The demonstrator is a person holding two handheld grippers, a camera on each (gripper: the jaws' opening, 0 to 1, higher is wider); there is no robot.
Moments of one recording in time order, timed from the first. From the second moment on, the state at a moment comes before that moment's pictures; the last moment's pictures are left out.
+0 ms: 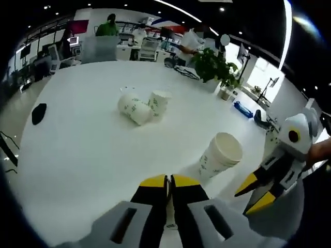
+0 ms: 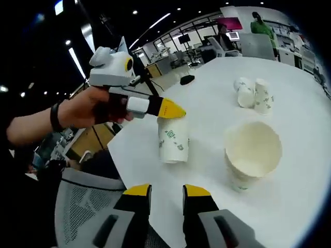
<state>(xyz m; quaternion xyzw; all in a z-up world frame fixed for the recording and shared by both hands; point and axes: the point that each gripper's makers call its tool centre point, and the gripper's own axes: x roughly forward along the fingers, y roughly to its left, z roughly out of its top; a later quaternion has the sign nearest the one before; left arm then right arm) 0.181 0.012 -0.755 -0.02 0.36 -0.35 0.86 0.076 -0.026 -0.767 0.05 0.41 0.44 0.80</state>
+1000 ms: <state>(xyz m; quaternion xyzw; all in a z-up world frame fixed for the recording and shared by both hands) 0.219 -0.069 -0.652 0.03 0.24 -0.43 0.87 0.089 -0.087 -0.754 0.01 0.39 0.41 0.83</state>
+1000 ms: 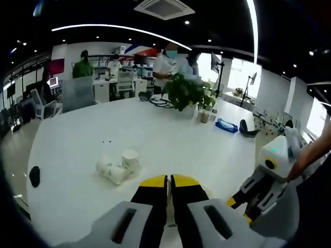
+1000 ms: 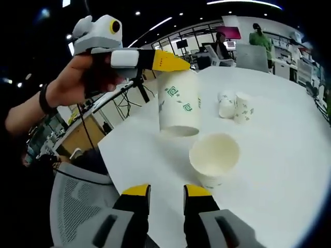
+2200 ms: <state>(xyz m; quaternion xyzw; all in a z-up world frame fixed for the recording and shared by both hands) 0.194 -0.120 -0.684 0.18 0.22 -0.47 0.84 0.124 -0.123 -0.731 0.06 0.34 0.29 0.89</state>
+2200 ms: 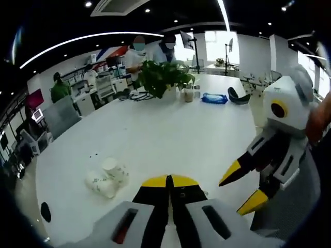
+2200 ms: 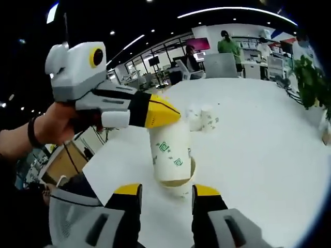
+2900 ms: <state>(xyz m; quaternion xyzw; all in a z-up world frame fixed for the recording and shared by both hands) 0.178 -0.128 -0.681 0.17 0.22 -0.48 0.83 0.141 -0.115 -0.741 -0.01 0.35 0.31 0.88</state>
